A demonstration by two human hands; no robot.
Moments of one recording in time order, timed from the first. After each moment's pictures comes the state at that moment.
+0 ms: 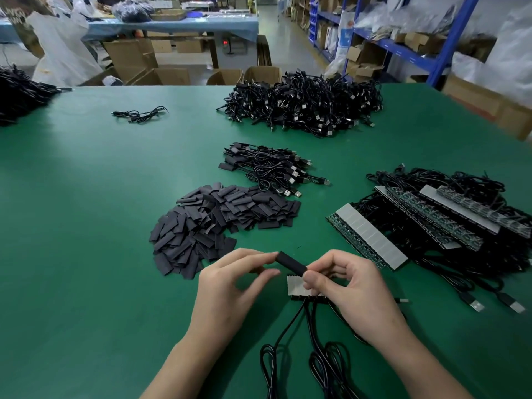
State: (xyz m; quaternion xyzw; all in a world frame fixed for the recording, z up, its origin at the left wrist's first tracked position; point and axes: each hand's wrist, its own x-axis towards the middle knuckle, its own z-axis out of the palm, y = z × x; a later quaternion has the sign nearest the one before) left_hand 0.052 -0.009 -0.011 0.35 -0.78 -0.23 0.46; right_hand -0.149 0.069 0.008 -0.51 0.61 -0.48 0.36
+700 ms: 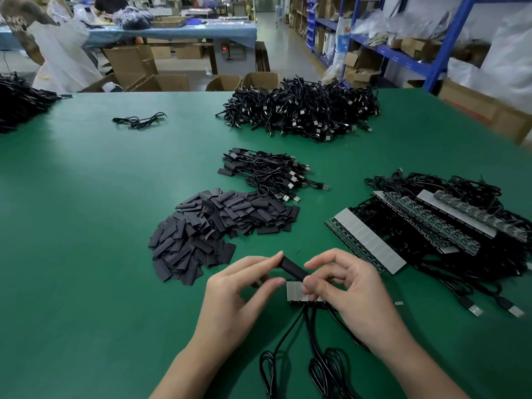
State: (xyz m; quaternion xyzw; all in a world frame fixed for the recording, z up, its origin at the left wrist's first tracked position) left_hand 0.048 -0.003 -0.009 0.32 -0.78 -0.29 0.45; right_hand -0.150 0.066 0.006 -0.50 0.58 -0.52 0.39
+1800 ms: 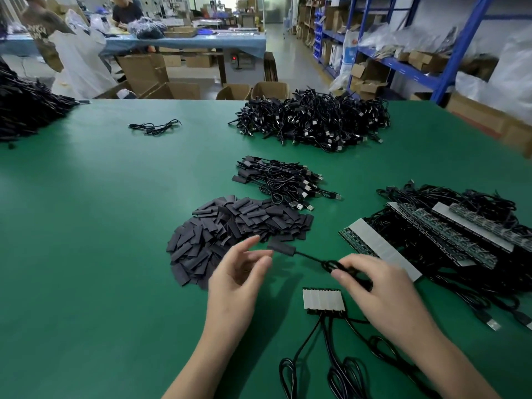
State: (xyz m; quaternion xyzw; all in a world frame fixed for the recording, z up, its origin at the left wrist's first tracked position) left_hand 0.055 -0.022 -0.014 0.43 -0.59 -0.49 0.49; right_hand -0.170 0.059 0.013 -0.64 0.69 -0.32 0.10
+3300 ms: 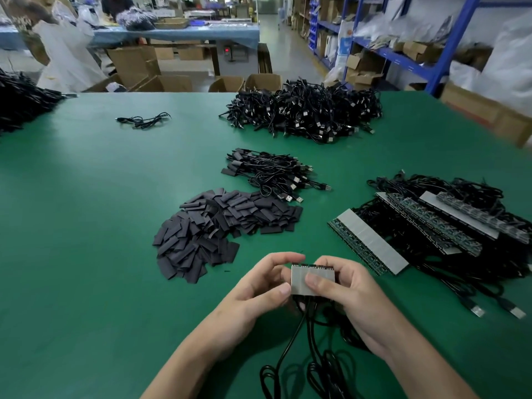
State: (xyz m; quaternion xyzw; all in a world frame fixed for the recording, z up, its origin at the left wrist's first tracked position) left_hand 0.052 -0.001 0.000 0.19 -0.63 -0.70 0.27; right_hand -0.143 0.067 0.018 -0.40 0.49 -0.53 0.56
